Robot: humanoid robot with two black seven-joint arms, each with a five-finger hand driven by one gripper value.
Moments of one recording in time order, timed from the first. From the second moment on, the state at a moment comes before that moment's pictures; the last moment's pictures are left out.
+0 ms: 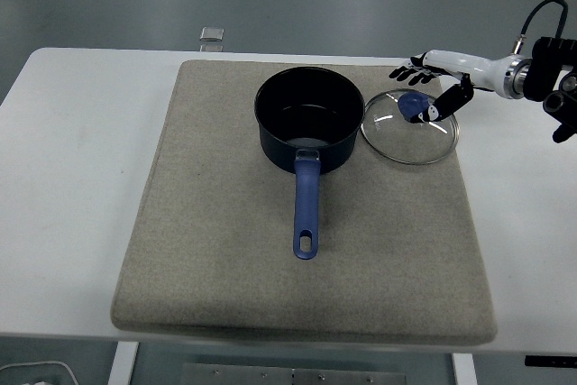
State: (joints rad) left arm 0.04 0.00 -0.14 -0.10 0.08 -0.09 0.09; right arm 1.21 -0.44 0.14 0.76 -1.03 0.31 0.21
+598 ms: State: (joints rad) left arm 0.04 0.00 -0.14 -0.10 0.08 -0.09 0.09; right arm 1.19 -0.43 0.24 0.71 -0.34 0.34 0.16
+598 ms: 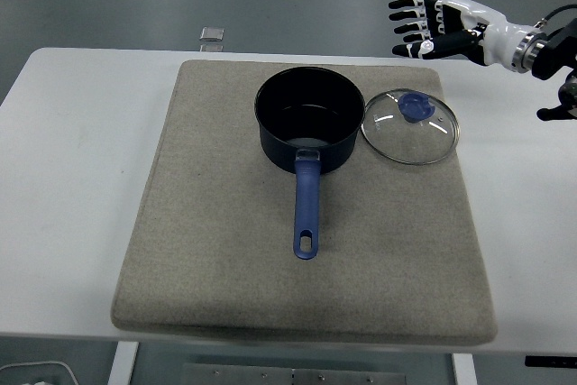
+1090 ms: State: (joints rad) left arm 0.04 0.00 -0.14 -0.10 0.08 -0.09 0.09; right arm 1.15 -0.40 0.24 0.69 0.21 0.34 0.16
